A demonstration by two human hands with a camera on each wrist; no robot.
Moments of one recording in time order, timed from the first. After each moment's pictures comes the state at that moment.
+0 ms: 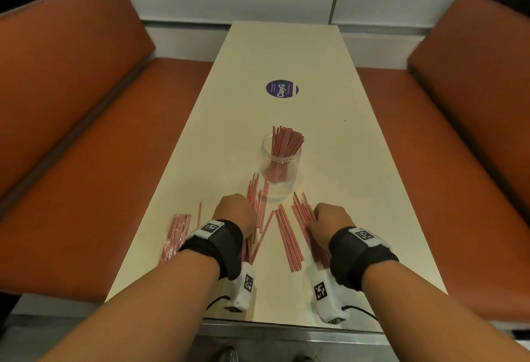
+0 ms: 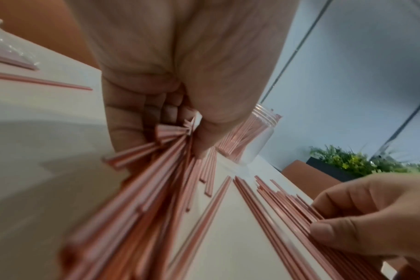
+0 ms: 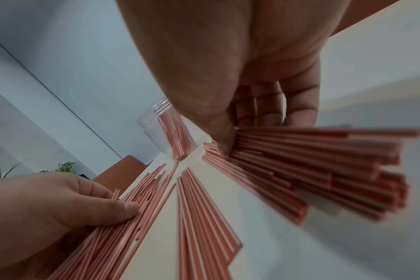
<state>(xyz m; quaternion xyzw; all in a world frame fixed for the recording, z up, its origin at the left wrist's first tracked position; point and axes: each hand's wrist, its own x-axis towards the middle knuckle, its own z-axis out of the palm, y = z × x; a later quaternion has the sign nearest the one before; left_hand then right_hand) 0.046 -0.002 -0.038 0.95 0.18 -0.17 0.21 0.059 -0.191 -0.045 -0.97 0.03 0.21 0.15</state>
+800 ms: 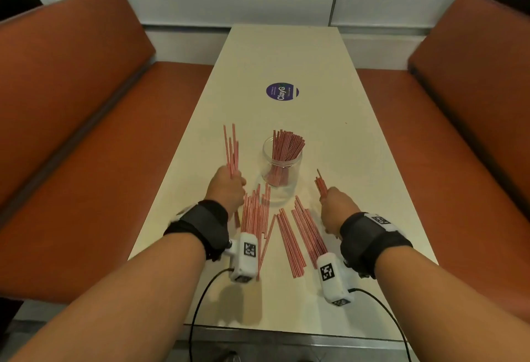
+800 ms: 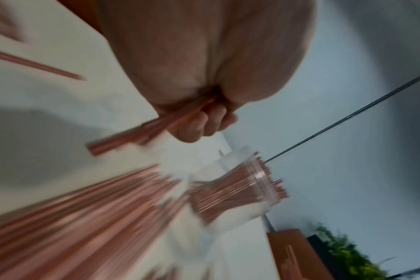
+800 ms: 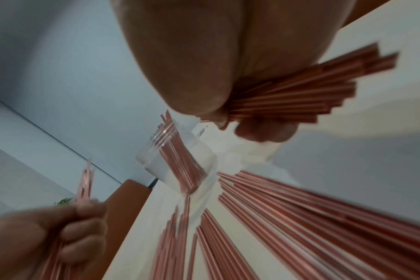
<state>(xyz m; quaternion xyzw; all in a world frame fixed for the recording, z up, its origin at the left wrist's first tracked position) 0.077 0.018 -0.020 0.75 0.25 -0.02 0.61 0.084 -0.195 -0.023 -0.96 0.05 0.19 0.21</state>
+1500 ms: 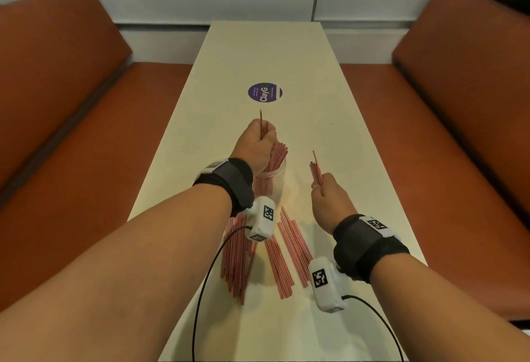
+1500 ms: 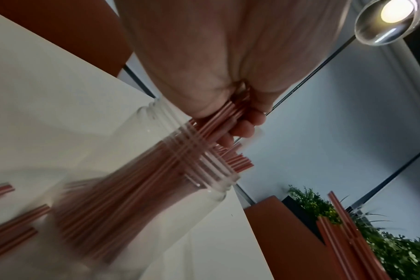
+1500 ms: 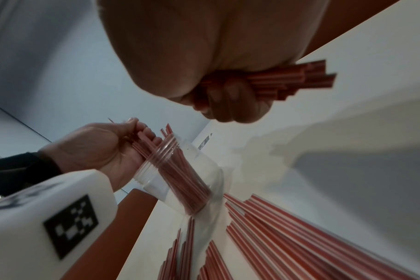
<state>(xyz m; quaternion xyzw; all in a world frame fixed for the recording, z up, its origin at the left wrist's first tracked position) 0.171 -0.043 0.020 0.79 0.02 0.03 0.62 0.105 -0.206 -0.015 -0.92 0.05 0.08 0.39</state>
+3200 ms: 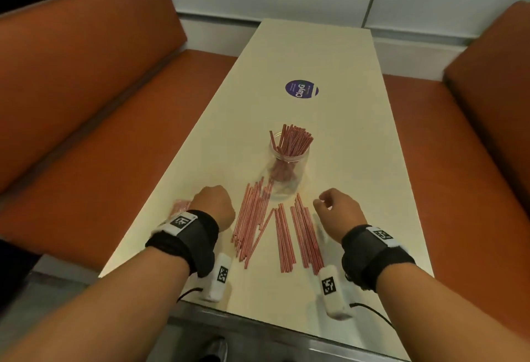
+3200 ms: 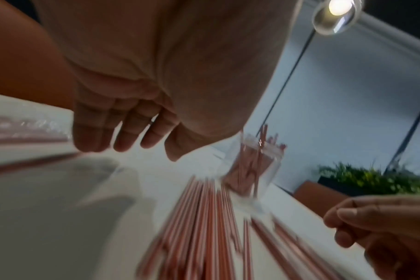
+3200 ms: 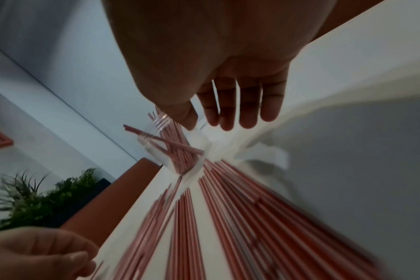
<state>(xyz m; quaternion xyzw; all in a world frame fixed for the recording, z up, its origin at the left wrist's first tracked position) 0.023 0.015 -0.005 0.95 0.22 -0.19 0.14 0.081 -0.217 -0.038 -0.95 -0.03 0.12 0.30</state>
